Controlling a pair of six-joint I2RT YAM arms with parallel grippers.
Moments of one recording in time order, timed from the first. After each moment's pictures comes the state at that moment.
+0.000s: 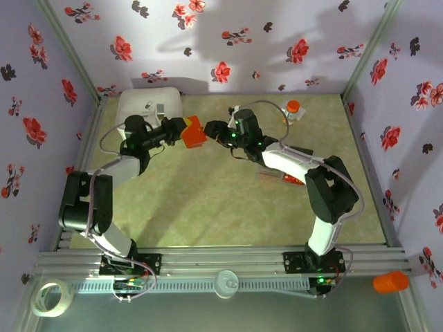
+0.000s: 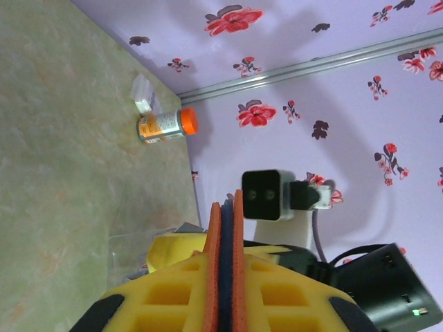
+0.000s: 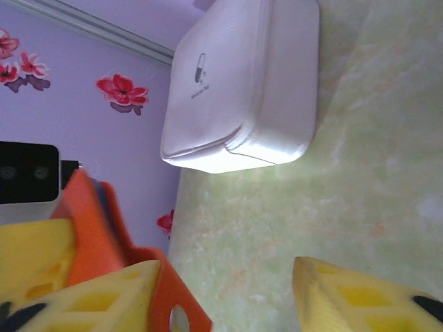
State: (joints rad) left arm -0.21 1.62 0.87 0.67 0.82 -1.25; right arm 0.62 1.79 1.22 0.18 -0.35 0.98
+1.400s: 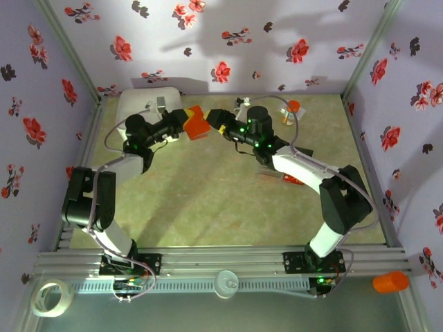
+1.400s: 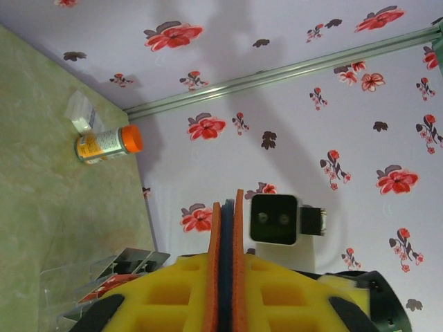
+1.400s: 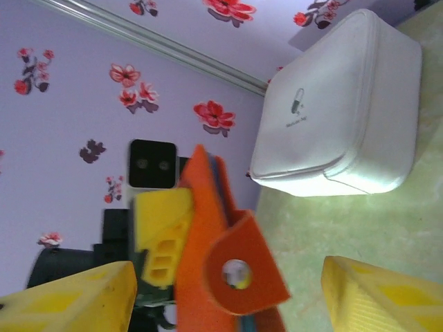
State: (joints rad) left arm -0.24 1.66 0.90 0.91 0.79 -1.42; right arm 0.60 1.67 1.16 0.36 -0.42 1.06
